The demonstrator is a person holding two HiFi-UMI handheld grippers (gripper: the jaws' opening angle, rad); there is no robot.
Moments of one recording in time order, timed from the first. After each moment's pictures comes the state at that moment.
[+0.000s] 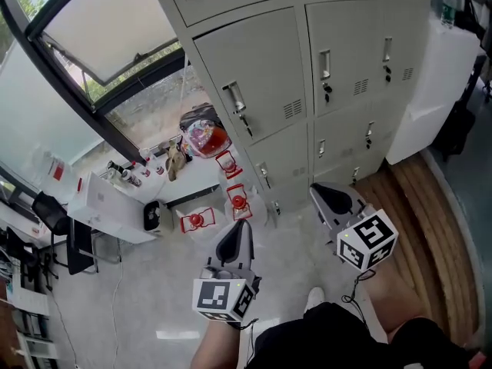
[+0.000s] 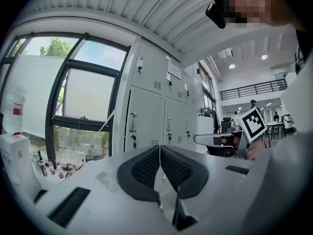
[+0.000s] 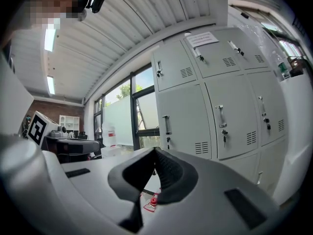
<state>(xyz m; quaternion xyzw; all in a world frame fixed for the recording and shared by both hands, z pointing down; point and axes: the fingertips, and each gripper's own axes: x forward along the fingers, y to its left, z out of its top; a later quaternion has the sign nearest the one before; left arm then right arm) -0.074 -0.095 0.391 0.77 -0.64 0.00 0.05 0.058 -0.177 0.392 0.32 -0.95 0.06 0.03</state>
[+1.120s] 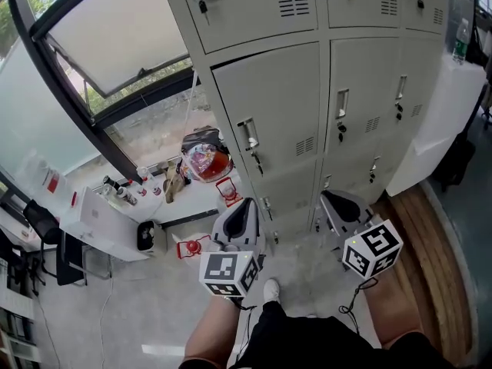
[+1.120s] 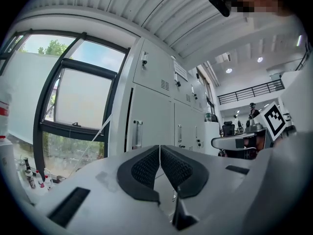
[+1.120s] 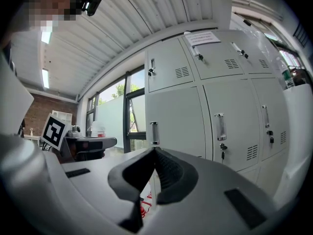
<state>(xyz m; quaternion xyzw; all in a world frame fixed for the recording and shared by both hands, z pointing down) -0.111 -0.232 0.366 0.78 -0.62 -0.02 0.01 0.040 -0.260 0.366 0.35 -0.94 0.03 0.03</state>
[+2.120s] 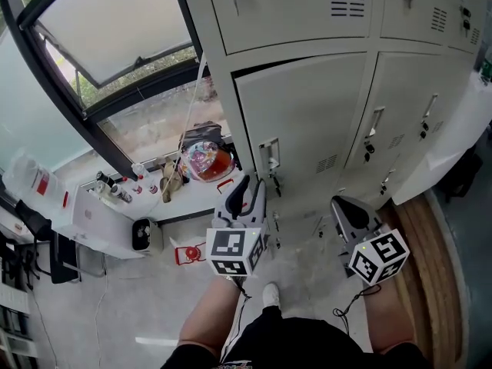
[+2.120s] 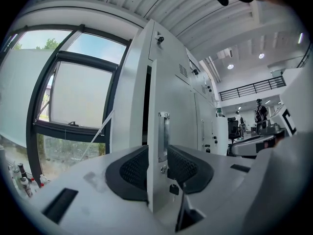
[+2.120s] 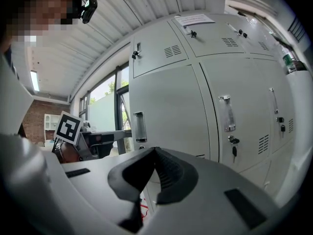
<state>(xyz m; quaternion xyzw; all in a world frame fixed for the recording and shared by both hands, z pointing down) -0.174 -0.360 0.372 0.78 -0.63 0.00 0.02 -0.002 -0.346 0.391 0.37 -0.93 0.08 0.04</state>
